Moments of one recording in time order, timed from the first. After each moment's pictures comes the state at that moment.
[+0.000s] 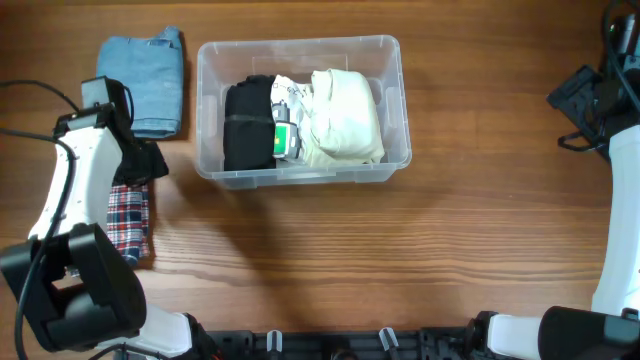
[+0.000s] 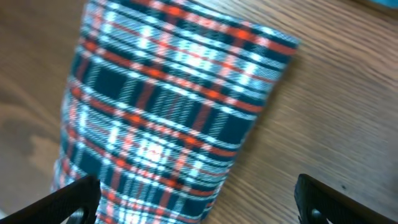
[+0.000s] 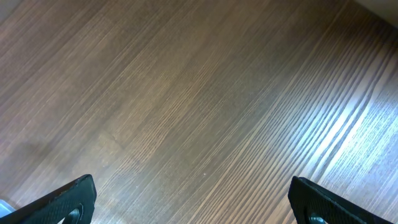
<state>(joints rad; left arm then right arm) 0.24 1.70 1.22 -0.96 -0.32 -0.15 -0.22 1.53 1.67 -1.27 0.36 0.62</state>
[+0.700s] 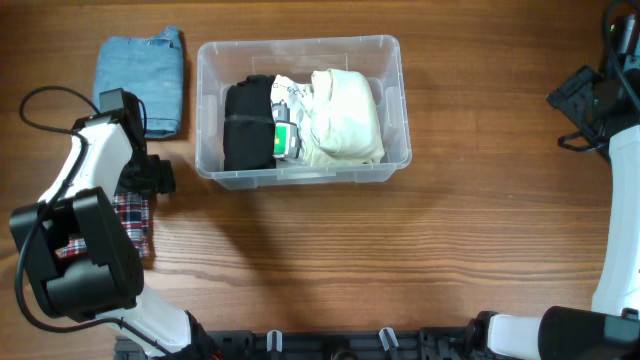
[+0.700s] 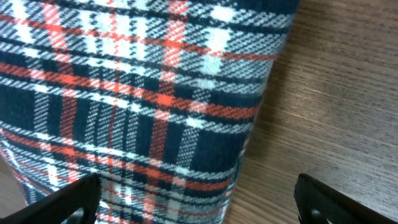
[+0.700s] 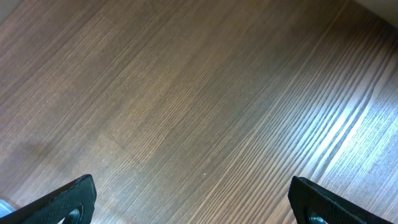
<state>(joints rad) 0.24 1.84 1.18 -0.91 -0.34 -0.02 -0.22 1.53 1.67 -1.27 0.36 0.62</state>
